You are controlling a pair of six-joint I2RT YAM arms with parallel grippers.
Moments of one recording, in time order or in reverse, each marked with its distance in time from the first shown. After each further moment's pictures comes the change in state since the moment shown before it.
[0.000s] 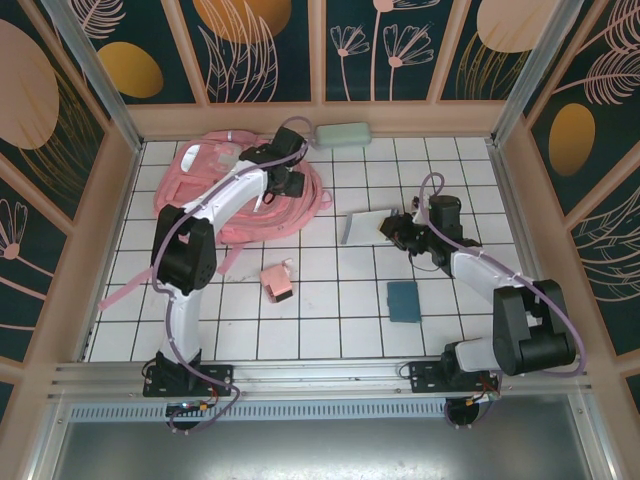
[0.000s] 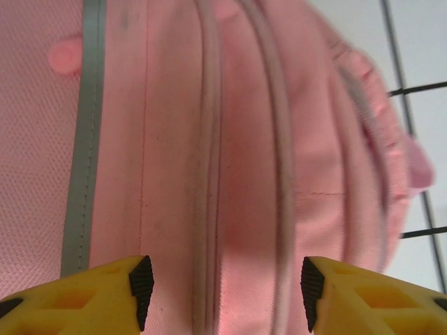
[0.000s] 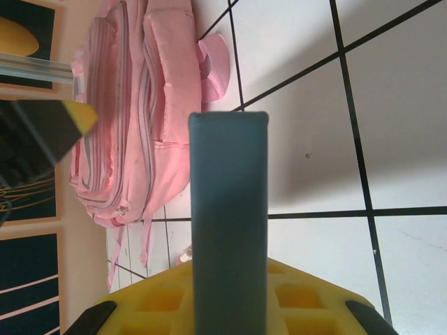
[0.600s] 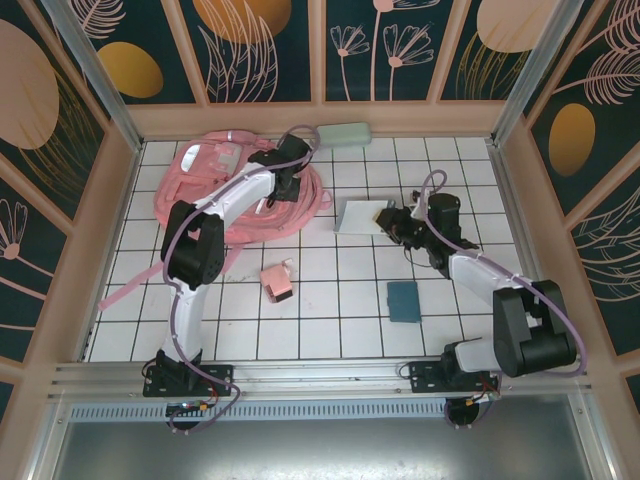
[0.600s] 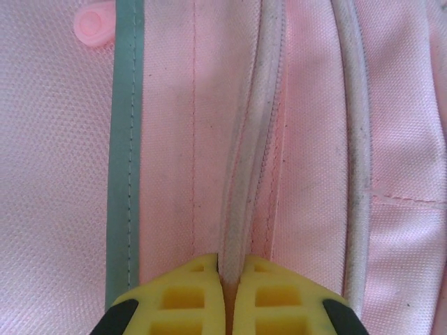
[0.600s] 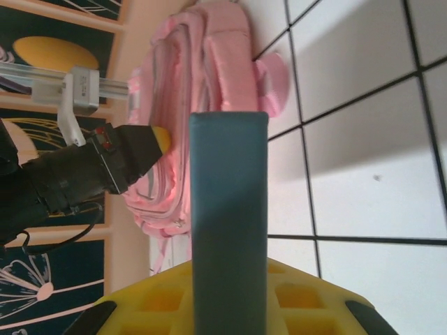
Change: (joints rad) left arm -0.007 0.057 0.032 -0.042 -0.118 0.006; right arm 0.035 0.010 -0.021 0.210 -0.020 0.150
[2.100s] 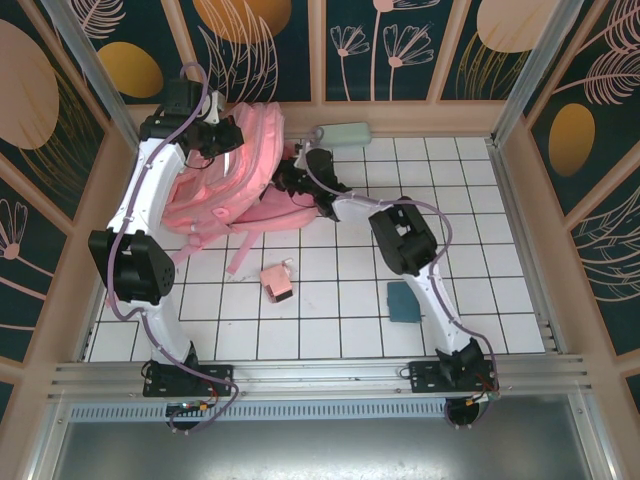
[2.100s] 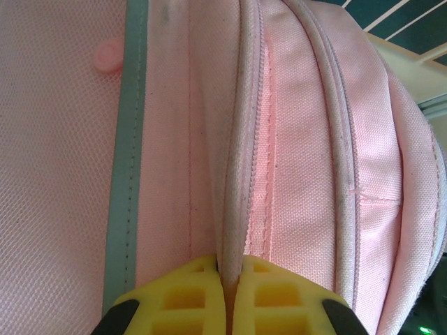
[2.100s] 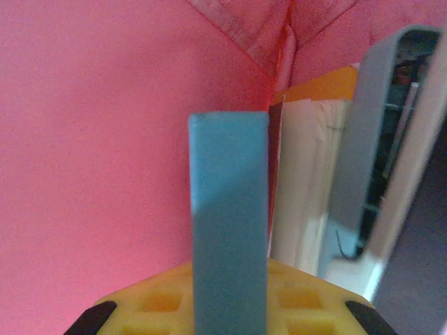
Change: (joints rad) left arm 0.378 -0.281 0.101 -0.019 0.687 -0.121; right arm 0.420 1.139 1.262 0.256 0.113 0.356
